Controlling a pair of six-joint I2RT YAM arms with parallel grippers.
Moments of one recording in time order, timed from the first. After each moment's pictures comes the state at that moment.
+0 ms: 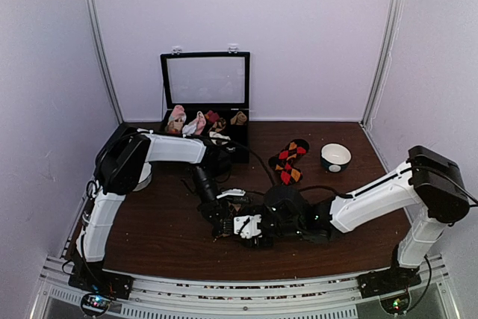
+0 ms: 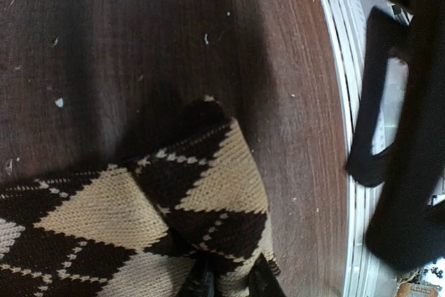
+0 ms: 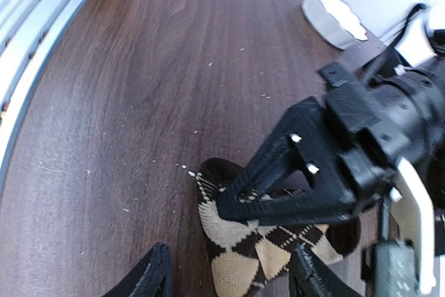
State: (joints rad) left arm -0.75 2.34 1.73 -1.25 0.76 0.95; right arm 1.16 1.72 0.79 0.36 -0.07 -0.61
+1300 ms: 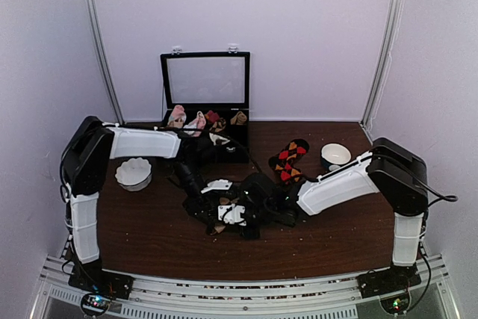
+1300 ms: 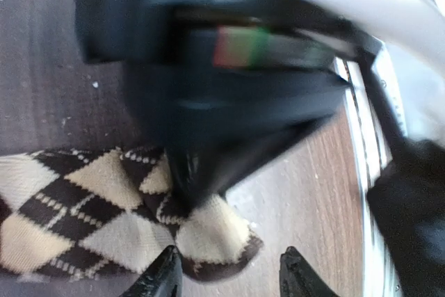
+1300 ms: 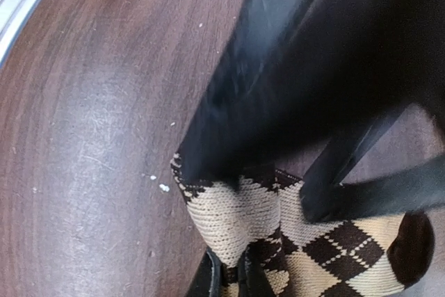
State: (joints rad) left arm -0.72 2.08 1.49 -1.06 0.69 1.00; right arm 1.05 1.99 1.09 0.10 -0.25 -0.55
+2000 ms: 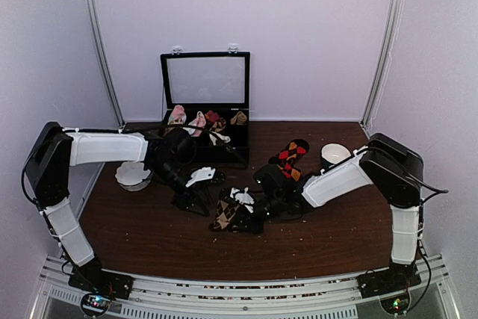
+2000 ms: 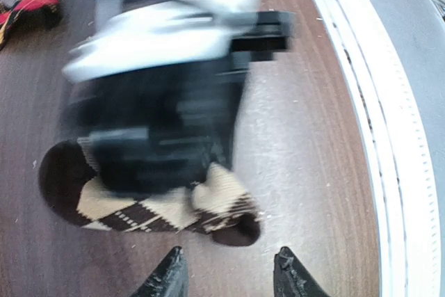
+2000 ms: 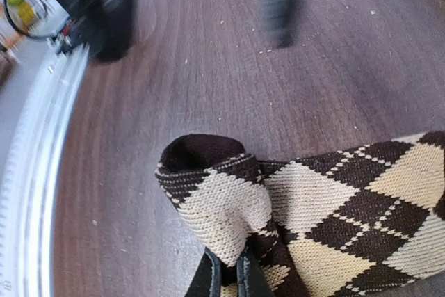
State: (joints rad) left arm -0.65 1.76 1.19 -0.73 0.71 0.89; right arm 0.92 2.02 1.05 0.20 -0.57 -0.14
